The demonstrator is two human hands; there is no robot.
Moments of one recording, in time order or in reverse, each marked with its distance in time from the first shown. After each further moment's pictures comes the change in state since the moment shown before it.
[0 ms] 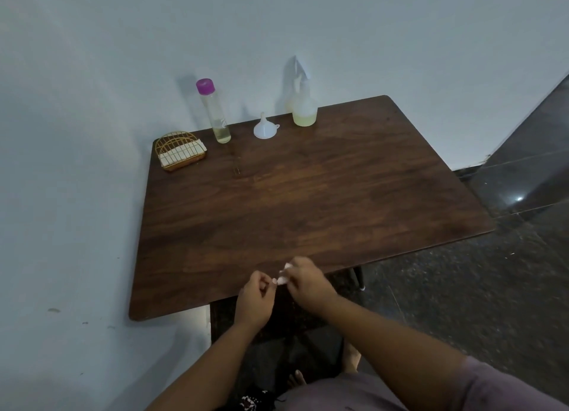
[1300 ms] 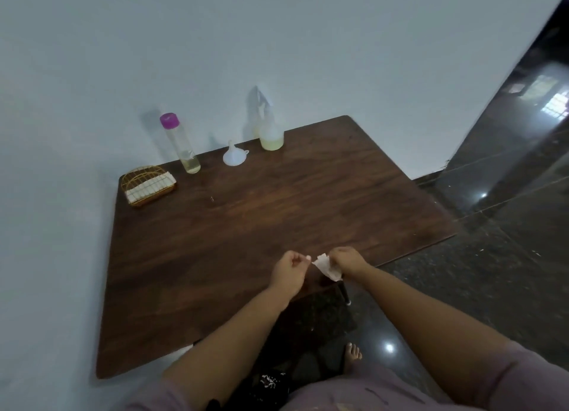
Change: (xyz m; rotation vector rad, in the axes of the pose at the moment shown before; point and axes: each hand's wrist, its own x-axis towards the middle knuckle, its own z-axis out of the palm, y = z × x) left_hand 0.061 0.125 0.068 -0.231 -0.274 -0.119; right_hand -0.003 0.074 -0.121 0.770 0.205 0.847
